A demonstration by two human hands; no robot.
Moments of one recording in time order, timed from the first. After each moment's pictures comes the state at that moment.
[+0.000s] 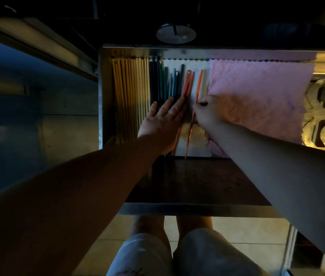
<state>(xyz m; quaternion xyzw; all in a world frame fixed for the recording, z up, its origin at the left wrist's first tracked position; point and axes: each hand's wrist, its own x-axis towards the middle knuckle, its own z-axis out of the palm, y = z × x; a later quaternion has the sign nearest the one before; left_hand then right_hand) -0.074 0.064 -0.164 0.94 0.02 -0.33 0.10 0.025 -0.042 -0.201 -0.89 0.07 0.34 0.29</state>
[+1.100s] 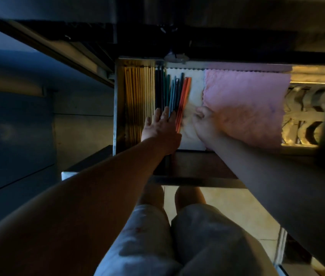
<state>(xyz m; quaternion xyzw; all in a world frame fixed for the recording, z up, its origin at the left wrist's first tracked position) -0.083 0.058 -0.094 0.87 0.18 -0.42 0.19 -0.006 -0.055 -0.115 -0.87 0.02 0.39 0.29</state>
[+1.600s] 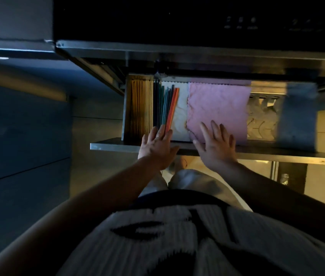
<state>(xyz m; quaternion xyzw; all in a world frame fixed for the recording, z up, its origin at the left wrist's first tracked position) -0.146 0.003 0.052 0.87 0.21 -0.36 0.25 -0.051 -0.164 0.055 -0.91 -0.21 0.34 0.02</state>
